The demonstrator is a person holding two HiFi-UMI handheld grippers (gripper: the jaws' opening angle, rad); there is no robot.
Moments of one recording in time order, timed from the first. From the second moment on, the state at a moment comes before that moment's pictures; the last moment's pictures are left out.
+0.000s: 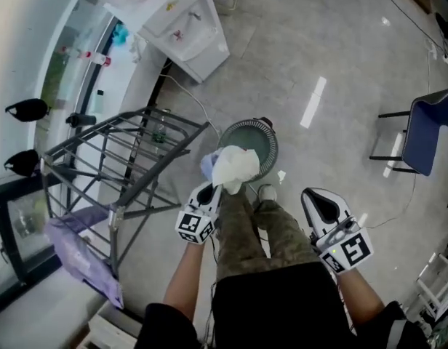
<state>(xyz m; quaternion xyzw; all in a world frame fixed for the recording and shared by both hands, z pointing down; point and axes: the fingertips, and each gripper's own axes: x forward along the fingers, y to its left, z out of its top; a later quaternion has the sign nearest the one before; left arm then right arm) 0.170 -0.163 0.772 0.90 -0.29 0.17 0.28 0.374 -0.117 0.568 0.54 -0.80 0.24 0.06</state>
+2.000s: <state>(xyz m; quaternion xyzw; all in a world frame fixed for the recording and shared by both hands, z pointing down) -0.118 -0.010 0.345 0.92 -0.38 -0.08 0.06 0.071 -0.064 0.501 0.13 -0.93 0.32 0.15</state>
